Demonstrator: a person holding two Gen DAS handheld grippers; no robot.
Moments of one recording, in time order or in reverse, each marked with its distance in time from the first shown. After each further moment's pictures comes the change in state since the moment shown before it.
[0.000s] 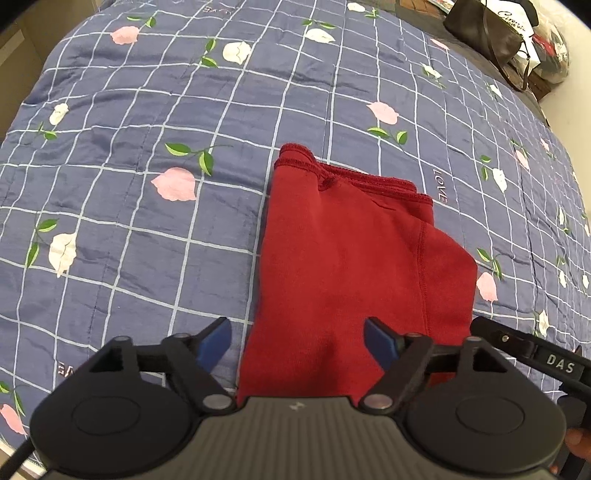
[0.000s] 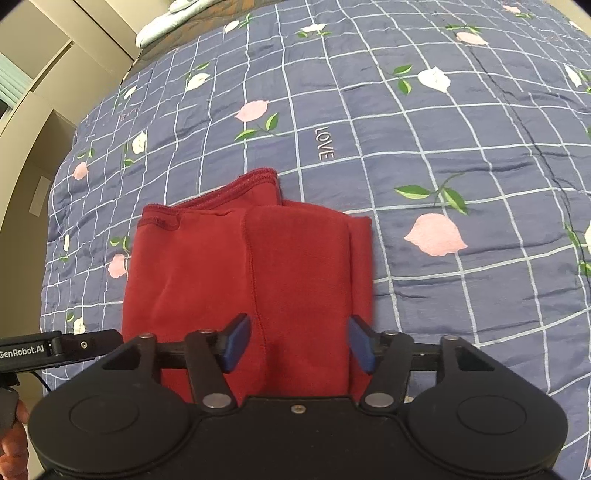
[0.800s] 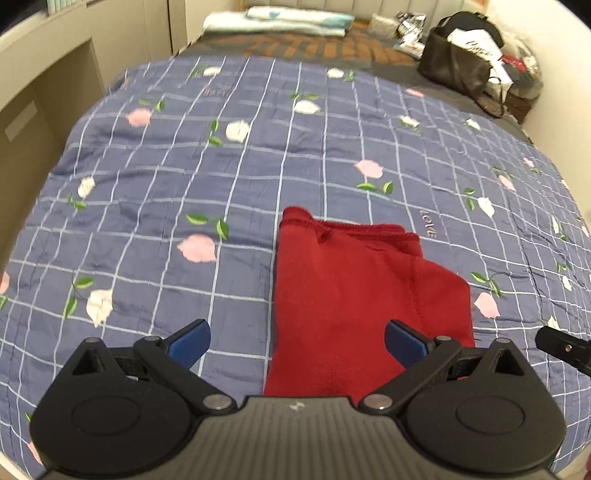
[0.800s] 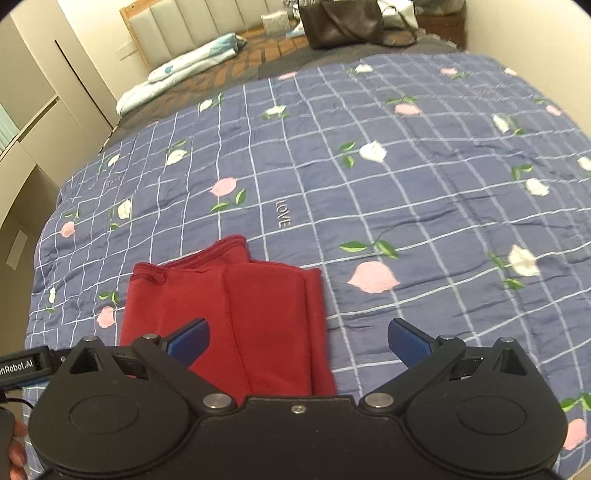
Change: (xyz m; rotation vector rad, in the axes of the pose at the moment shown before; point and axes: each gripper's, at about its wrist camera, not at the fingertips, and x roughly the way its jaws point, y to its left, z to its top) left arm -0.046 -0.014 -0.034 0.115 -0.260 0.067; right arm -0.073 -0.001 -0.037 0.032 -0.270 -0.131
